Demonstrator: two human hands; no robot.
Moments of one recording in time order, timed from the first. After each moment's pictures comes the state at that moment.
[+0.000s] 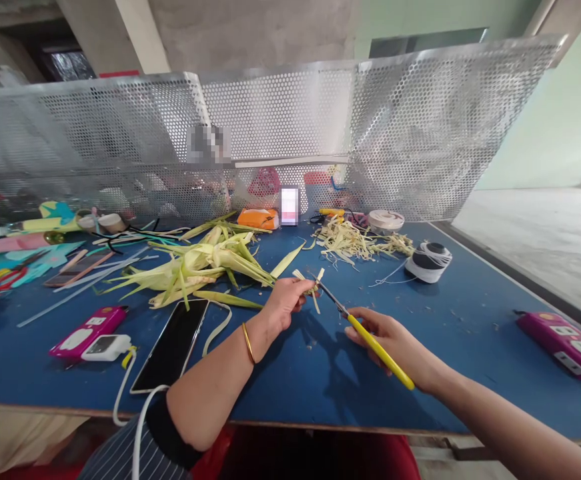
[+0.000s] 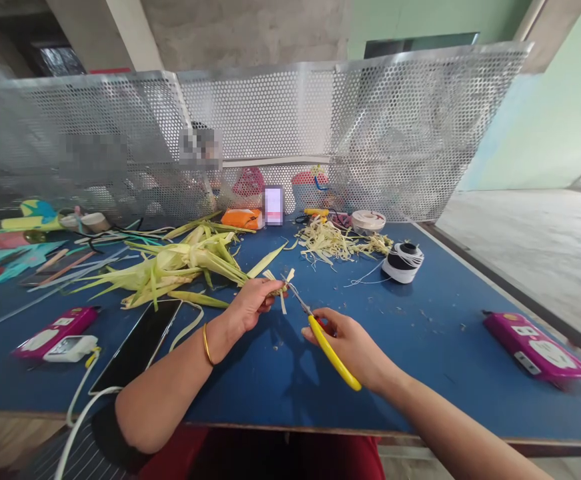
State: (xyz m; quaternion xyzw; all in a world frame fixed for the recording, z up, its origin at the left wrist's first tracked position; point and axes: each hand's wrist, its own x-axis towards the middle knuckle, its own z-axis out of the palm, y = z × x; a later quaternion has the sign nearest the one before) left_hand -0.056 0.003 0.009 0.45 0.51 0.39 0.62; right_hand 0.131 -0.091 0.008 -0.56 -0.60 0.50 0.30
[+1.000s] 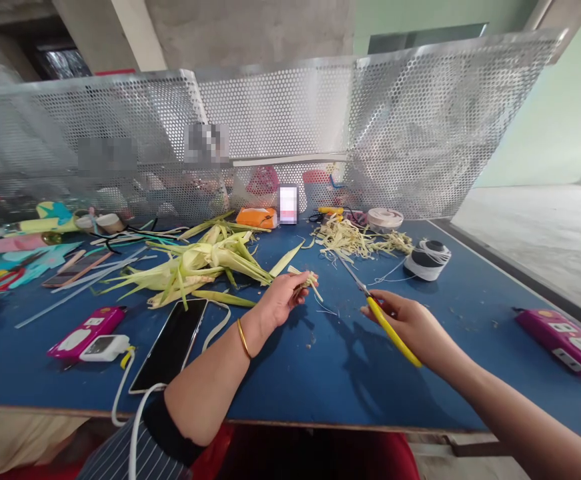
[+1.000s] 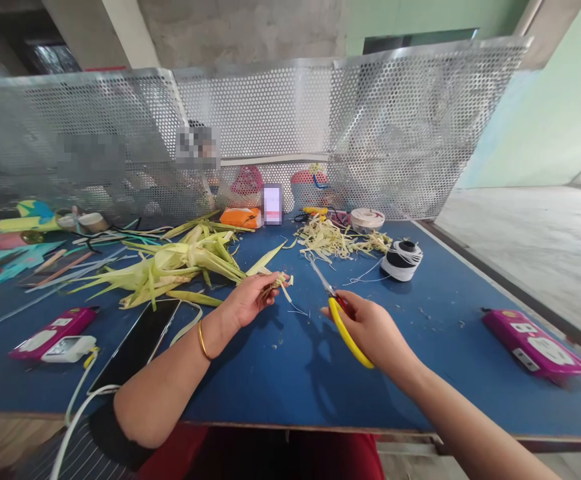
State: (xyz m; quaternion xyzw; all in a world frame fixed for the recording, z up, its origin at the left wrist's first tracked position) left_hand -0.064 0.011 0.010 0.41 0.46 0.39 0.69; right_hand 0.162 -0.078 0.005 -0.65 -0.63 0.28 0.32
